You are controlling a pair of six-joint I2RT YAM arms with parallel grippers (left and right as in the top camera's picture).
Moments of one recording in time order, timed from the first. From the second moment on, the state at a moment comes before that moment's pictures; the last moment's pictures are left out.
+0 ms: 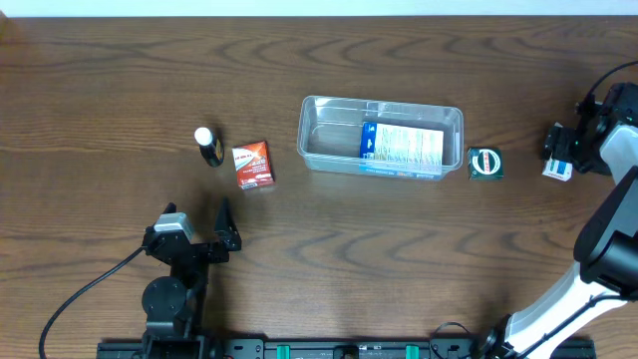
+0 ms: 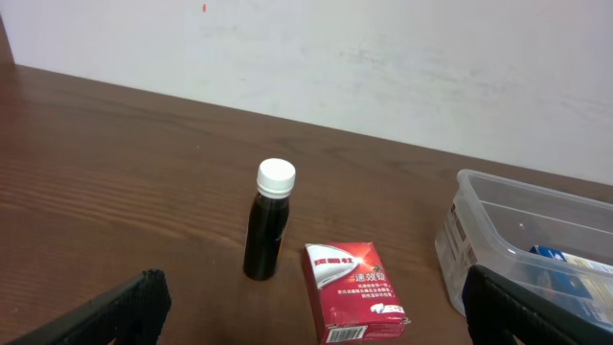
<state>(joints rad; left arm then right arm) -0.04 0.01 0.02 -0.12 -0.03 -0.23 -0.48 2.03 1.36 -0.53 0.02 -0.14</state>
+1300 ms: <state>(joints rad) -0.04 0.01 0.02 -0.12 -0.03 -0.23 -0.52 2.08 1.38 -0.52 -0.07 -0.07</state>
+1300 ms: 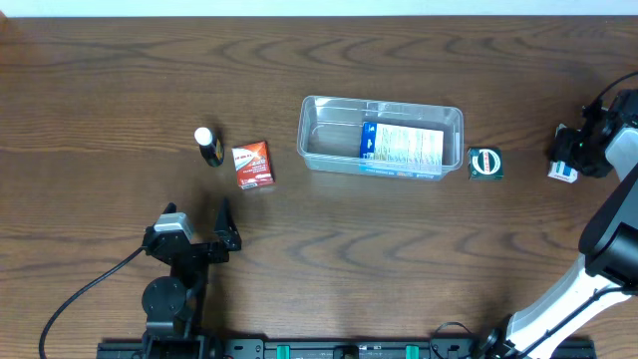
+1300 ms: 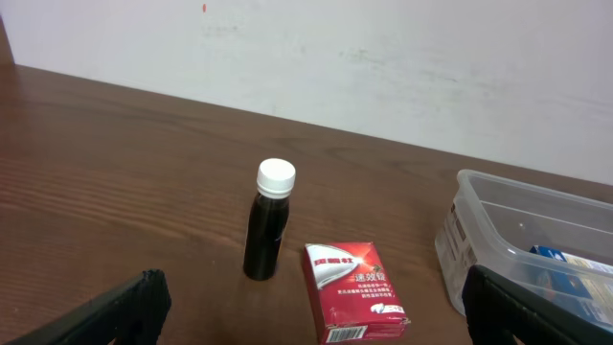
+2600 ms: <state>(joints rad) -0.04 0.01 0.02 -0.12 -0.03 -0.23 -0.05 1.78 1.83 -0.98 -0.16 -0.28</state>
